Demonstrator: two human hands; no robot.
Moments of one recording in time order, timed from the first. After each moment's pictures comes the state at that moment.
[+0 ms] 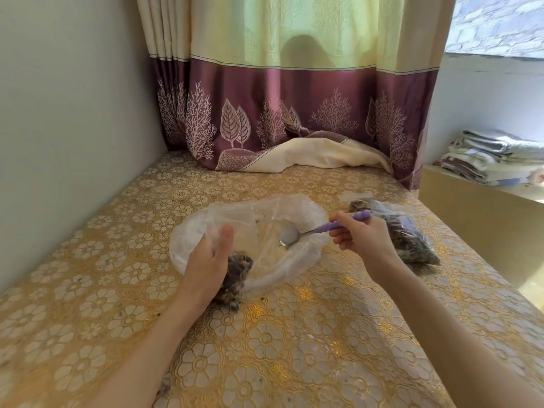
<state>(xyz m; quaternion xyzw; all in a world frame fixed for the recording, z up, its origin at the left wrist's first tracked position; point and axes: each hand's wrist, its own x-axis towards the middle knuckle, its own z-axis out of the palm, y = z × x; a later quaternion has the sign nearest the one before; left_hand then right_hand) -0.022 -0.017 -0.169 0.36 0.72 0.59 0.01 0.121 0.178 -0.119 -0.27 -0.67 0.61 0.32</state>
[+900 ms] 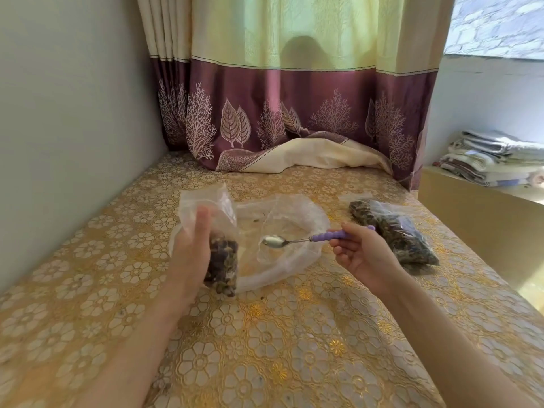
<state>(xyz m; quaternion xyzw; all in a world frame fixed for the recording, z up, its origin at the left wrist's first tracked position) -0.019 -0.029 -0.145 0.32 0.68 0.66 0.00 0.128 0.180 -0.133 -0.29 -0.49 0.78 0.25</state>
